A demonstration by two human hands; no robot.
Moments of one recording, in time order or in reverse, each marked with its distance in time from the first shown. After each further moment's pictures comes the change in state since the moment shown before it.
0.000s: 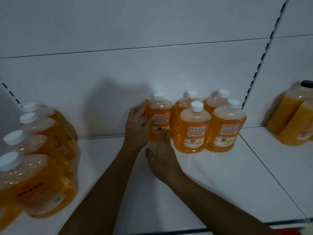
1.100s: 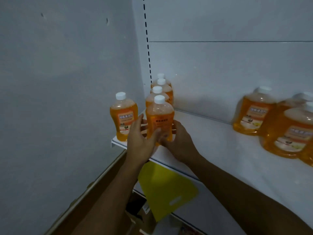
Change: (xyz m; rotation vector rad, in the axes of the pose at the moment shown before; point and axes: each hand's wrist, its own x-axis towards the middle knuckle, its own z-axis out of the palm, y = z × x) left_hand -0.203 0.031 -0.203 0.238 0.530 -0.327; right_hand -0.068 -0.122 0.091 0.438 -0.513 -0.272
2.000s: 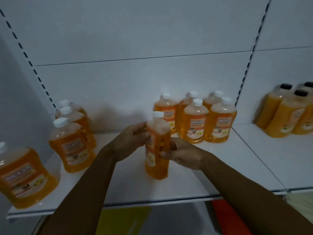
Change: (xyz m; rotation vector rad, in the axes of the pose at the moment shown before) left_hand 0.061 0.067 0.148 -0.563 -1.358 0.027; right_hand -0.071 0.024 -0.175 0.353 -0.103 0.312
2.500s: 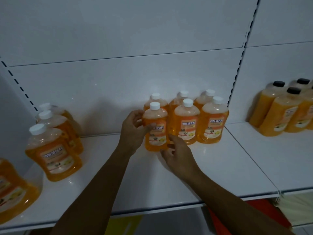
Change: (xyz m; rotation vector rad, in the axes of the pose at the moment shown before) left_hand 0.061 -0.009 0.035 0.072 0.608 0.183; right_hand -0.006 0.030 0.001 -0.522 0.724 -0.188
